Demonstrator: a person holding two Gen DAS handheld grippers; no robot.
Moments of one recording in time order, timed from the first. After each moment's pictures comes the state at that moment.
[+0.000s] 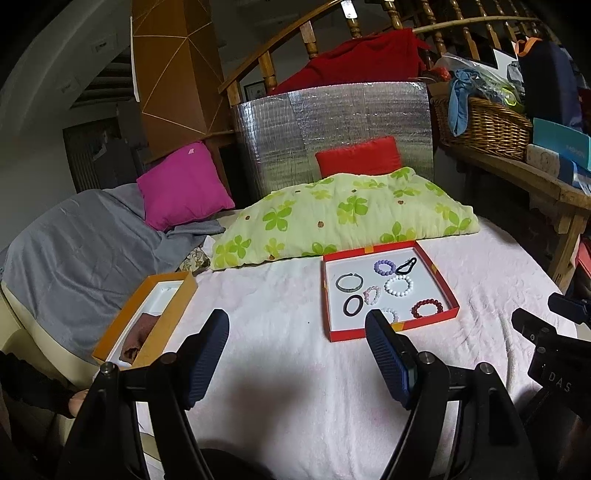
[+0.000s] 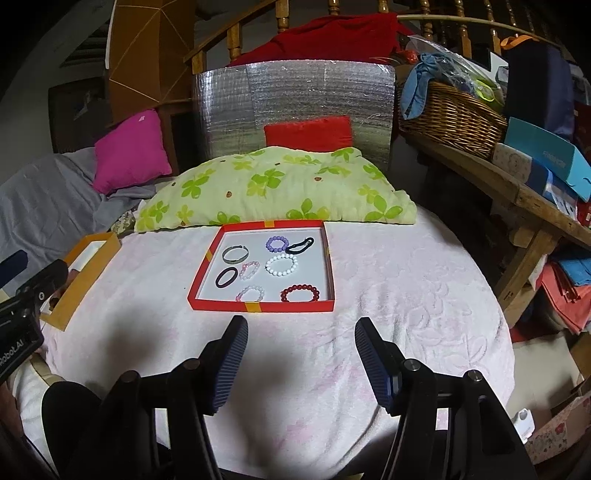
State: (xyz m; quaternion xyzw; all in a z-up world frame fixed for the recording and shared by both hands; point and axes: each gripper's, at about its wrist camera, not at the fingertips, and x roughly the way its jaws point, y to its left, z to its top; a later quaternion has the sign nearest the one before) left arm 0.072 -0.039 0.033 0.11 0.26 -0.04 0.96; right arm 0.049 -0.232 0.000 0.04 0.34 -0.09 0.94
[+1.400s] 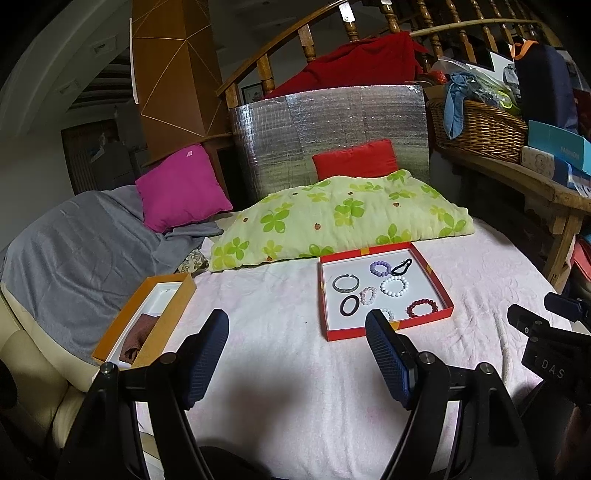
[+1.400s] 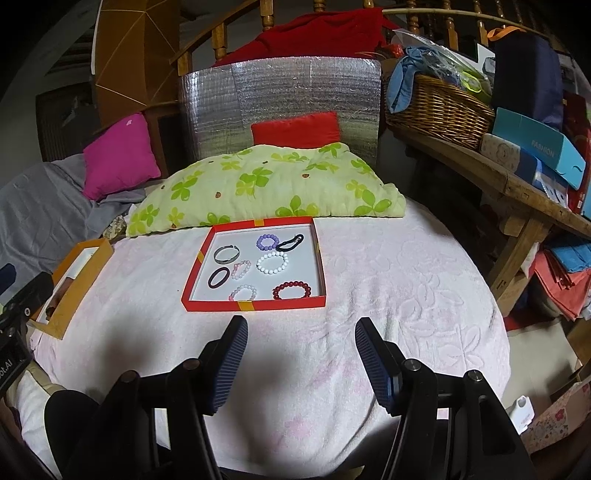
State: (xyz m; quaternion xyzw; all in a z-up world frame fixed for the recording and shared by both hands) left arm 0.063 -0.036 0.037 0.11 0.26 -0.05 0.96; right arm 0.046 -0.235 0.002 0.05 0.34 -0.11 0.93
